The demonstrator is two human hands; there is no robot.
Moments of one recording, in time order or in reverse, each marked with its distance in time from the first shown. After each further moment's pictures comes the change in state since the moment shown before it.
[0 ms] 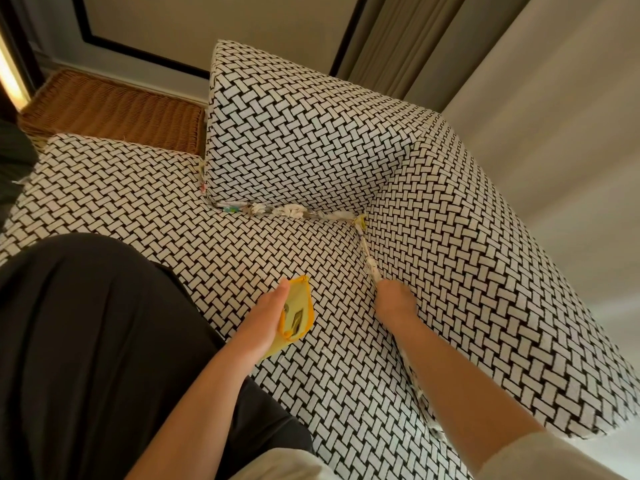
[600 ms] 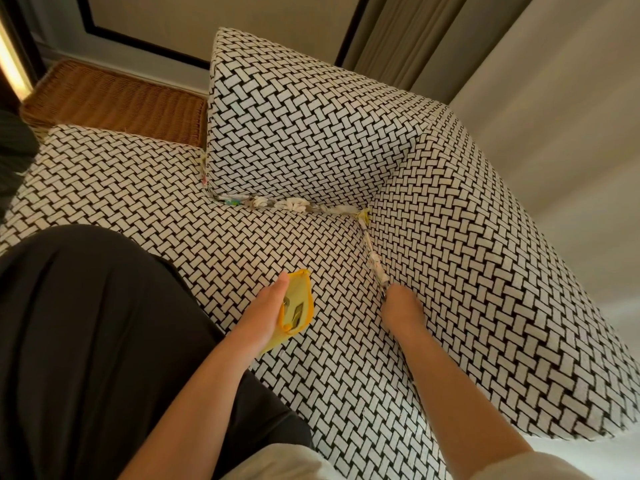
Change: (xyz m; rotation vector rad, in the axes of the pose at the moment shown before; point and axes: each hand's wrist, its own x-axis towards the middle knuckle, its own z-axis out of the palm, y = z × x) left_hand -0.004 0.003 0.001 0.023 0.033 0.005; right_hand -0.009 0.010 0.019 0.225 -0.001 0.094
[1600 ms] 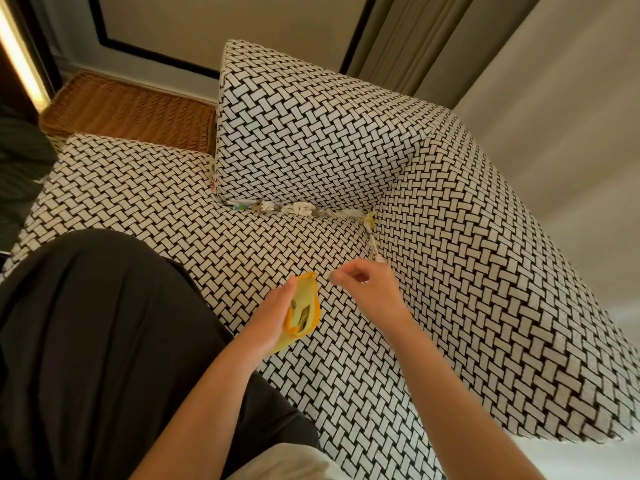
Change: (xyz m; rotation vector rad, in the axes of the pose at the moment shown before) left_hand 0.002 -0.004 -0.001 -0.059 -0.025 0.005; right_hand -0.068 -0.061 -0.066 0.815 -0.096 -0.432
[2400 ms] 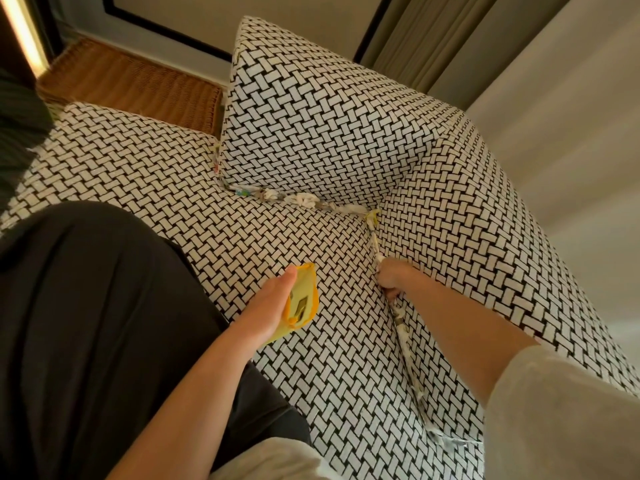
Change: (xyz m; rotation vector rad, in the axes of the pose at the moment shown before) left_hand 0.014 -0.008 -0.005 0.013 0.020 -0.001; right_hand 0.113 0.093 -0.025 -0.725 -0.251 0.578
